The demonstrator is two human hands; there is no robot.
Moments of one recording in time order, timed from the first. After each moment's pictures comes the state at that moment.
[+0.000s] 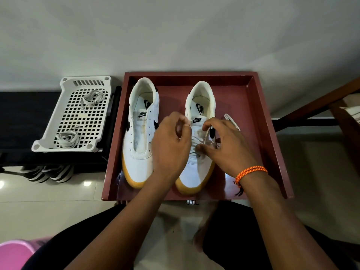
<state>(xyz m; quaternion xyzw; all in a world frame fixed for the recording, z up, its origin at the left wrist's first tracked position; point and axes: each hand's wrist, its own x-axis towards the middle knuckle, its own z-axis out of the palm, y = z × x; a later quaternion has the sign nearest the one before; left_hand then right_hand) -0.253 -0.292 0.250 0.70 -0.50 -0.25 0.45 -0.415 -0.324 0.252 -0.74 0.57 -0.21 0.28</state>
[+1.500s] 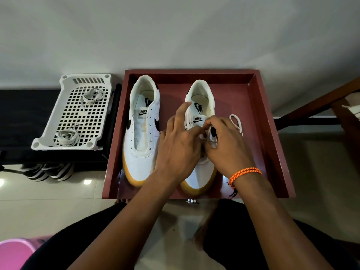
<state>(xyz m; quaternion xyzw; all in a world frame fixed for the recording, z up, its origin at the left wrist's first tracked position) -0.253 -0.289 0.240 0.65 -0.70 -0.13 0.27 -0.402 -0.315 0.255 -0.73 0.59 -0.21 0.25</state>
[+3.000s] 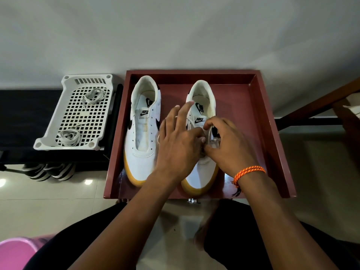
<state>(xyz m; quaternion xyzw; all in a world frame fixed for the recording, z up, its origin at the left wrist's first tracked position) -0.252 -0.290 0.240 0.66 -0.71 -0.11 0.25 -0.406 -0.317 0.259 -0.73 0.59 -0.19 0.28</state>
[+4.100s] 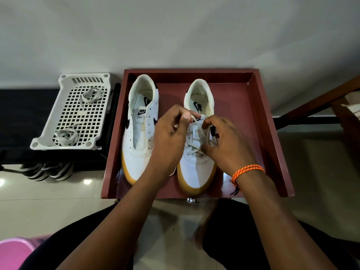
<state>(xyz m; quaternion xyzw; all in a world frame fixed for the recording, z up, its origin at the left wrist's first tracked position) -0.243 -0.299 0.250 0.57 -0.52 -0.34 0.53 -0.407 -0.318 0.259 -0.72 0.60 -0.19 0.30</state>
